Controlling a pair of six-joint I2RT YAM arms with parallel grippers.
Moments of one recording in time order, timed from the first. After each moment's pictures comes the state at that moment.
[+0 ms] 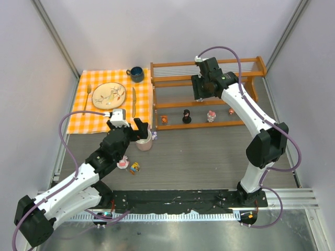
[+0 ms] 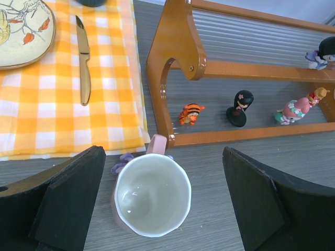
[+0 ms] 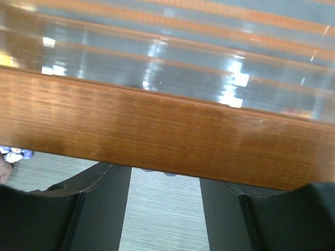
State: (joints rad) left arm -0.68 0.80 0.51 0.09 -0.45 -0.43; right arm 0.43 1.77 1.78 -0.85 0.17 0.14
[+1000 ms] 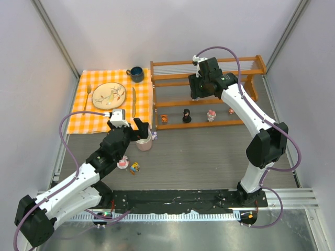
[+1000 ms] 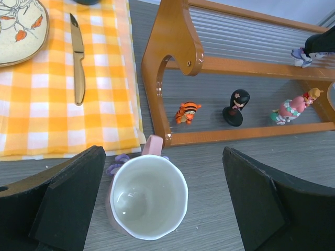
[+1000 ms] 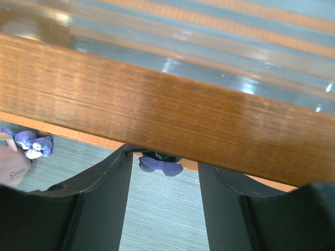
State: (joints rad) left arm -0.67 0.81 0.50 0.12 -0.43 -0.44; right arm 0.42 1.77 1.76 -0.78 0.06 0.12
